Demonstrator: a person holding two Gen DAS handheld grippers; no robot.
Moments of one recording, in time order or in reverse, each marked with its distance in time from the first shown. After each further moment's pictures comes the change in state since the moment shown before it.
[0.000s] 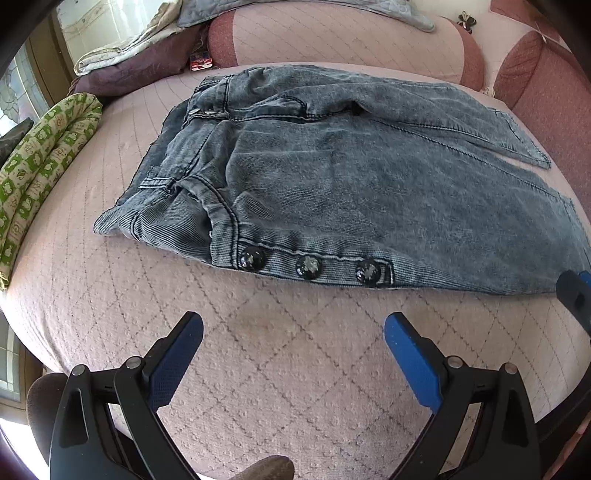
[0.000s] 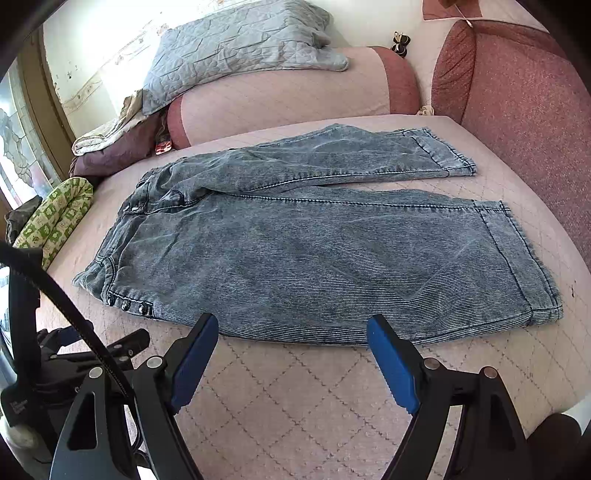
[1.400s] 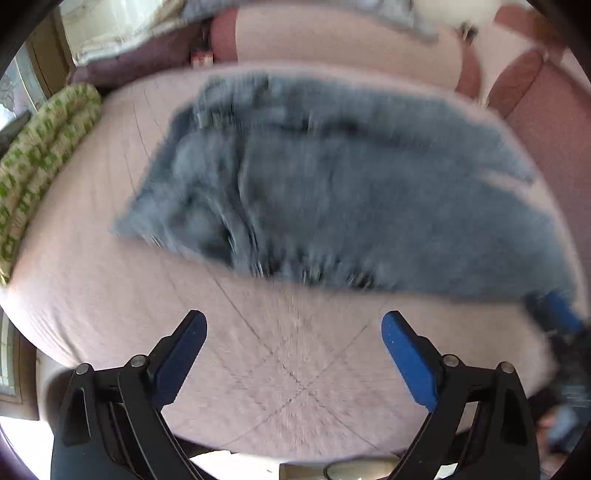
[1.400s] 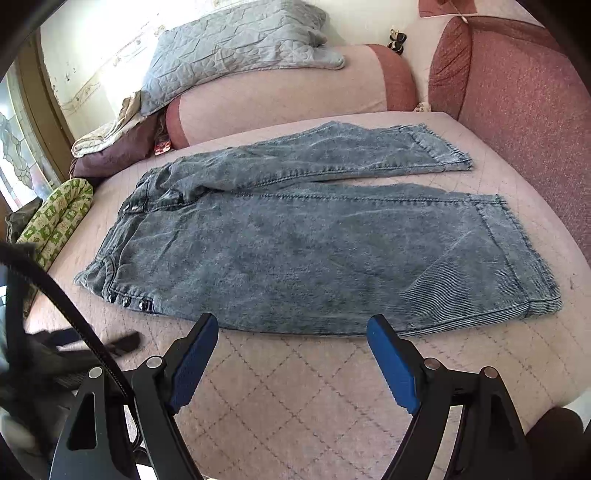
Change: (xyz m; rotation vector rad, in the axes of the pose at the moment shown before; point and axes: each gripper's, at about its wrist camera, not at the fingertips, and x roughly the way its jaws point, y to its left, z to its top) left arm -0.063 0.025 0.038 -0.030 0.018 -0.086; right arm -0.010 -0.009 -0.001 0.018 -0.005 -0.006
